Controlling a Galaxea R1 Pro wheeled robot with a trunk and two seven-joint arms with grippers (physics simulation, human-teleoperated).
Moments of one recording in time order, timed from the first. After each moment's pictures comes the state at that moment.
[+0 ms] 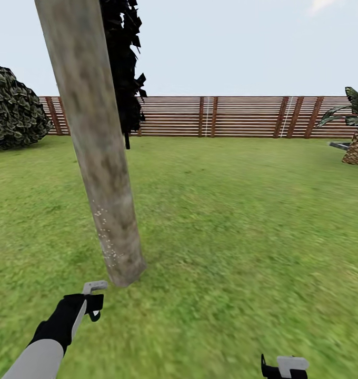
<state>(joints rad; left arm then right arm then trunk) -0.60 0.06 0.34 -0.65 -0.24 0.52 -0.09 -0.38 -0.07 -0.42 -0.08 0.53 -0.61 -0.28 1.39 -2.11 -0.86</state>
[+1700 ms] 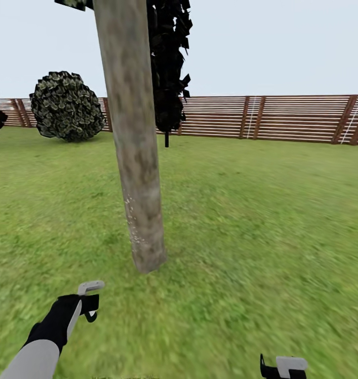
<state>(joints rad) -0.60 0.07 0.38 -0.65 -0.25 0.52 -0.10 -0.38 -0.07 -0.42 -0.08 0.53 -0.61 -0.28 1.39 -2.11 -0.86</state>
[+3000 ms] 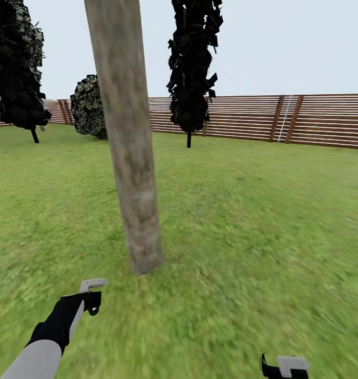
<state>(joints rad) -0.60 0.06 0.36 -0.65 -0.26 0.45 -0.09 -0.38 -0.07 -0.42 -0.08 0.53 -0.61 -0.28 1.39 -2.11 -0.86</state>
